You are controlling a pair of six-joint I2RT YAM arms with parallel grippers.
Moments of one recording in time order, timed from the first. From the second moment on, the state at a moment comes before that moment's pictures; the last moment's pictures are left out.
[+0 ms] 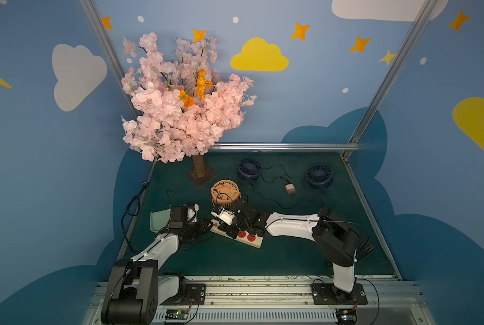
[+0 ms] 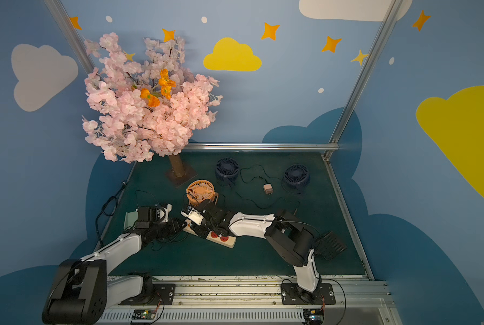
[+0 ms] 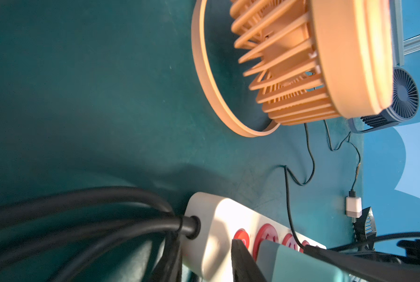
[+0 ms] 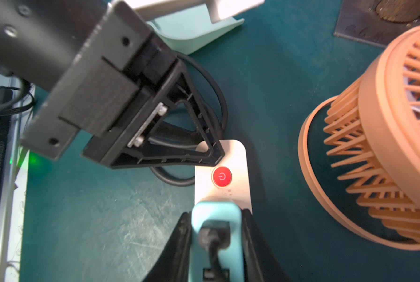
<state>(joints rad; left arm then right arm) -0.01 1.20 0.38 -0.11 0.53 -0.46 1.09 1.95 1.24 -0.06 -0.16 -0.07</state>
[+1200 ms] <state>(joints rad) -0.35 0.71 0.64 -0.36 0.57 -0.35 0.26 1.13 0.84 -0.60 0.03 0.42</state>
